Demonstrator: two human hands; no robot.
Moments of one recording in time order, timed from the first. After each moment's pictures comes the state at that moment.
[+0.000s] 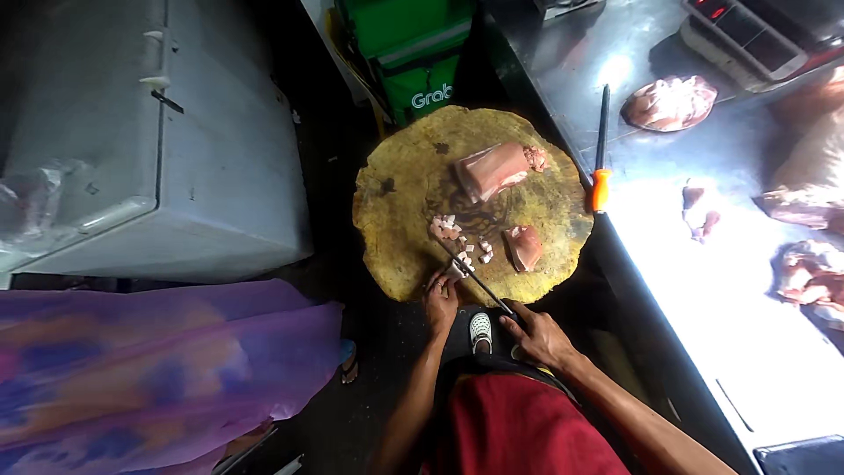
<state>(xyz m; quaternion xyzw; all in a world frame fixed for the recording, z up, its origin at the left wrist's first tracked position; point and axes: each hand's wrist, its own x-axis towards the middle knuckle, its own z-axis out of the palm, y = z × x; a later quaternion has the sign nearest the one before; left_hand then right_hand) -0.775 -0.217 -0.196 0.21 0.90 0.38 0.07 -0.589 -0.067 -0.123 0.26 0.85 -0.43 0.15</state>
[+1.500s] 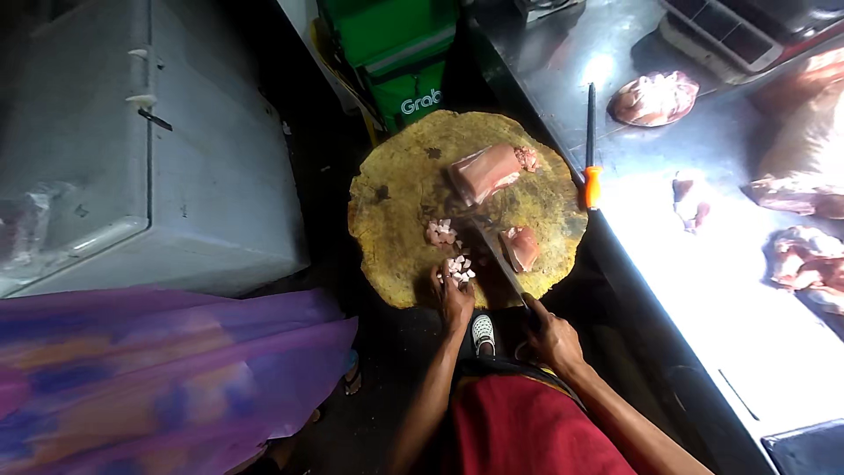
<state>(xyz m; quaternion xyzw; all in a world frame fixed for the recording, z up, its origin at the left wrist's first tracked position) -0.765 -0.177 -0.185 0.15 0.92 0.34 0.12 -0.574 -0.077 -0.135 0.42 0.84 -0.32 0.15</state>
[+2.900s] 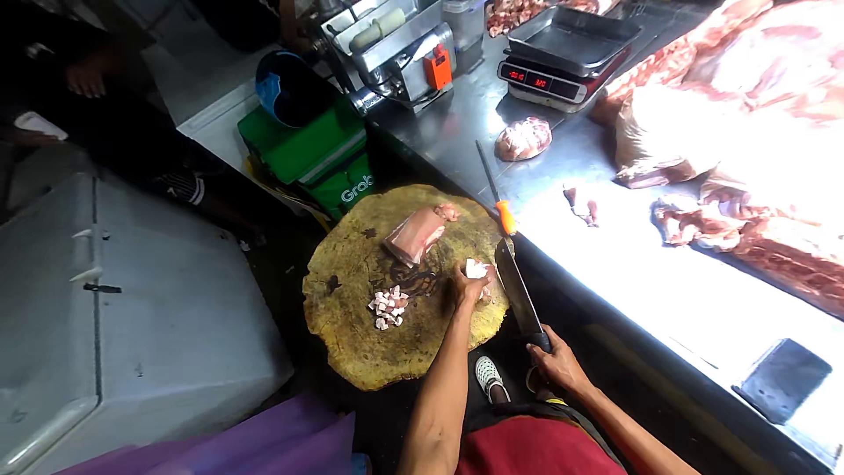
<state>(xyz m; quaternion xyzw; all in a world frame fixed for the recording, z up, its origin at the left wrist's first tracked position) -0.743 0.014 -0.149 0.20 0.83 0.35 0.40 -0.490 -0.046 -0.179 0.54 0.58 -0.60 -0.11</state>
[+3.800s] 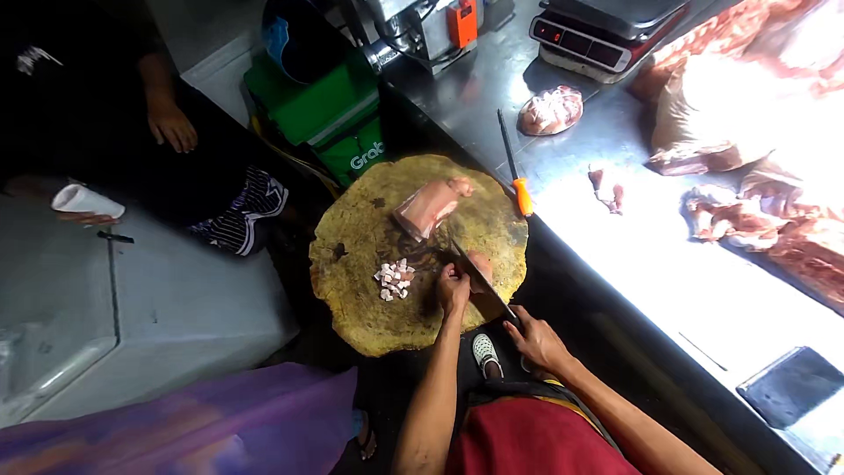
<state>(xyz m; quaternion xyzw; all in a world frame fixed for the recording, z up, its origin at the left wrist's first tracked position) -0.752 -0.057 -0.153 0.17 0.87 0.37 0.29 -0.532 -0.044 -0.146 0.42 0.79 -0.44 0.06</state>
